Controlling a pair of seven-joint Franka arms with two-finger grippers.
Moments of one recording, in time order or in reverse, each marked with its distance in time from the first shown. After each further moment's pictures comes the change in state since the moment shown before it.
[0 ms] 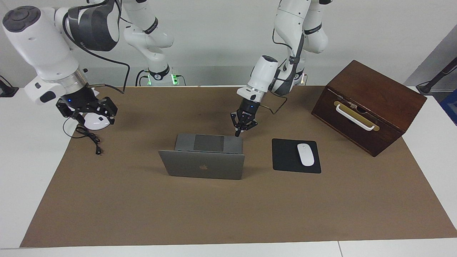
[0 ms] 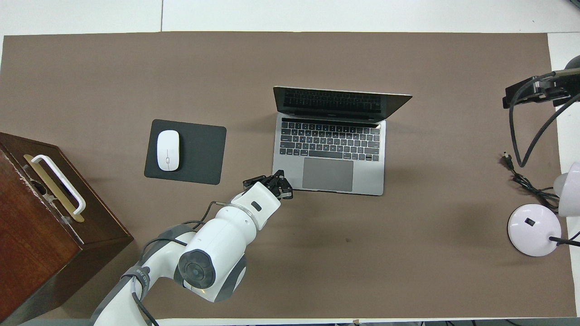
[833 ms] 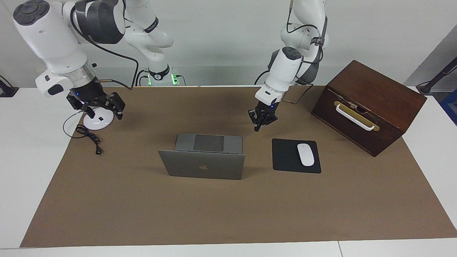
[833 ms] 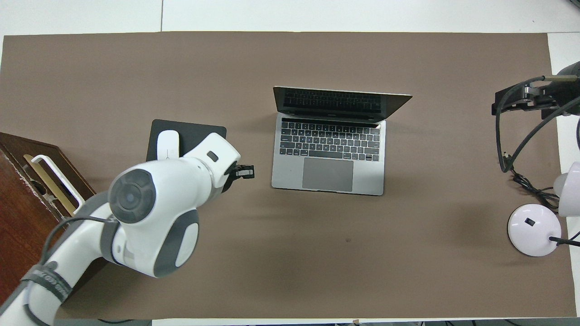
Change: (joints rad) left arm 0.212 -0.176 0.019 0.247 0.000 -0.832 0.068; right arm 0.016 -0.060 0.018 -0.067 0.035 0.000 0.143
